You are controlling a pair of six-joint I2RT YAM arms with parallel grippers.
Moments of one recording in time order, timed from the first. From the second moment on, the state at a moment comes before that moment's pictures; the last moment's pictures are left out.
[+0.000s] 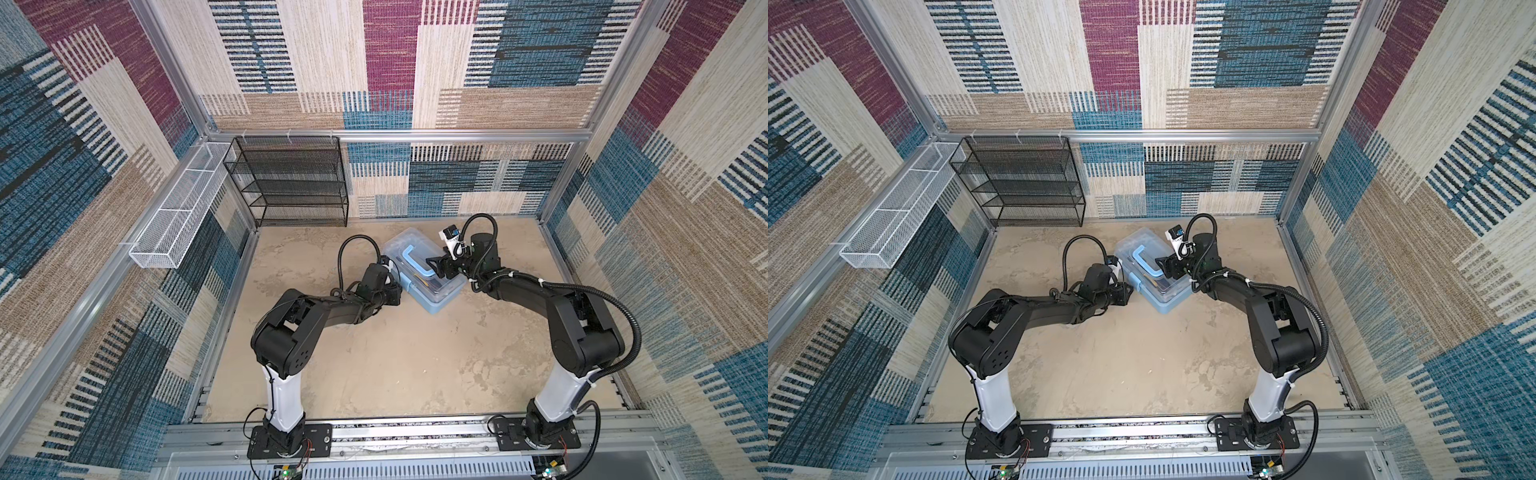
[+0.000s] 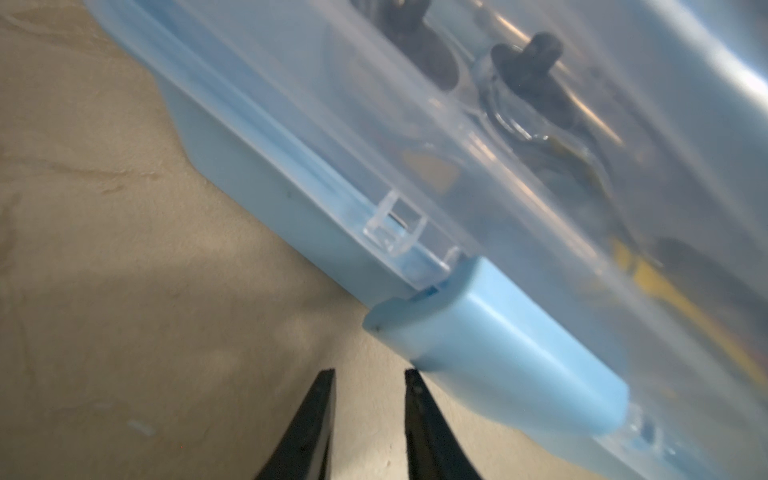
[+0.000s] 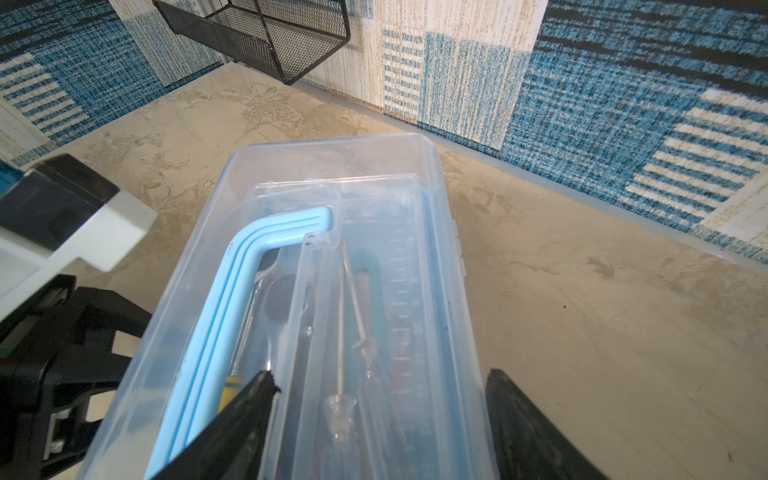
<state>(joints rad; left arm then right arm) -0.57 1.91 1.01 0.25 0.08 -0.45 0.29 1.80 1.05 0.22 -0.38 -0.12</state>
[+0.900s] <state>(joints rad) -0.57 1.96 1.07 0.21 0.09 -0.47 0.31 1.80 1.04 0.25 -0.35 -0.14</state>
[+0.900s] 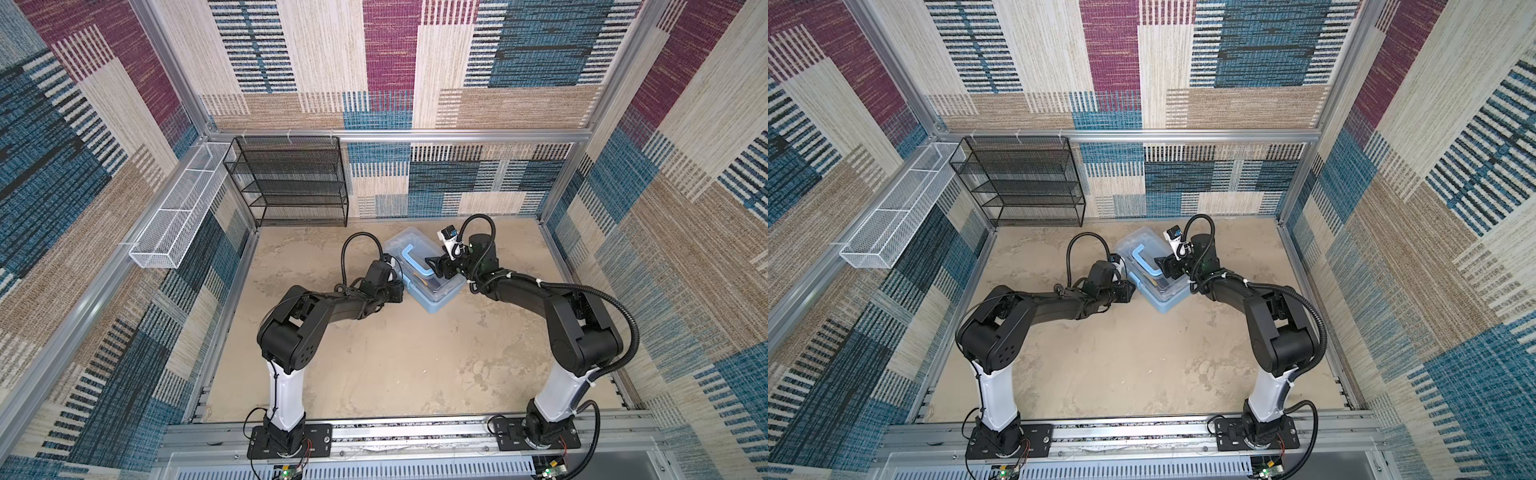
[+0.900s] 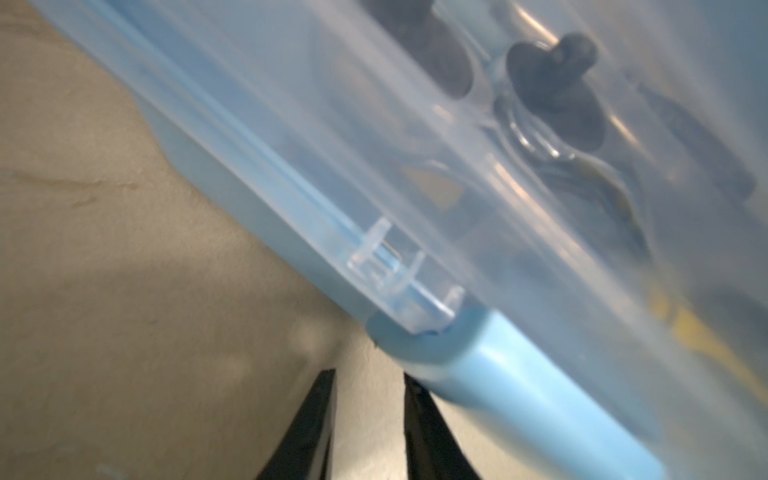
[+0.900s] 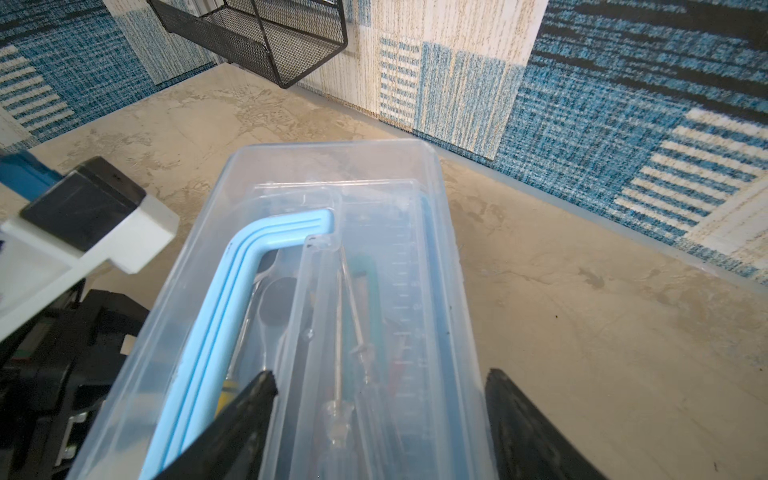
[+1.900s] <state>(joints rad) -0.58 1.66 0.81 0.30 -0.03 -0.42 0.31 1.50 1.13 -0.08 -0.19 0.01</state>
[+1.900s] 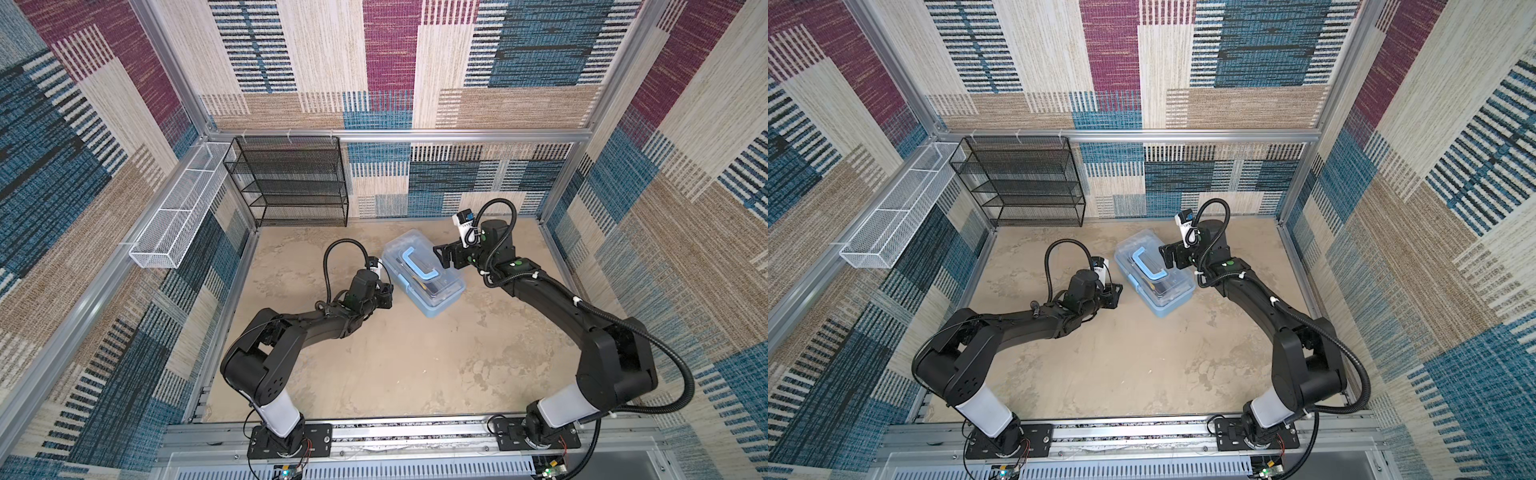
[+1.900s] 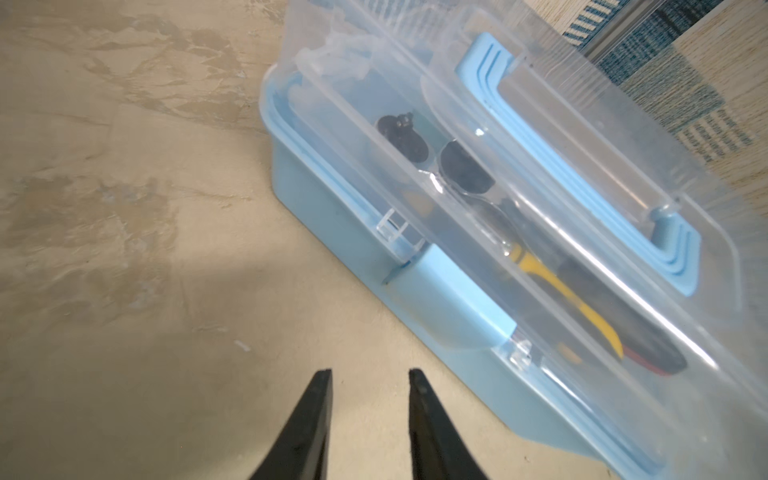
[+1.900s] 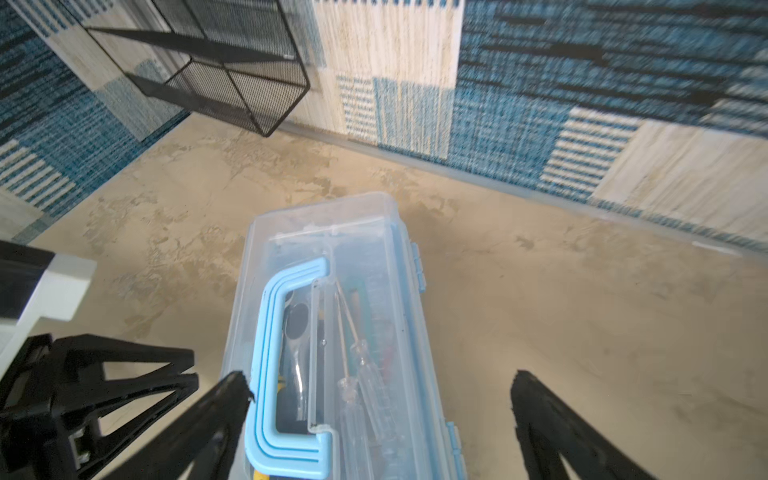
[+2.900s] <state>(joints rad) -0.46 1.20 0.52 0.17 -0.45 -0.18 0.05 1.50 0.20 1.21 0.17 -0.02</state>
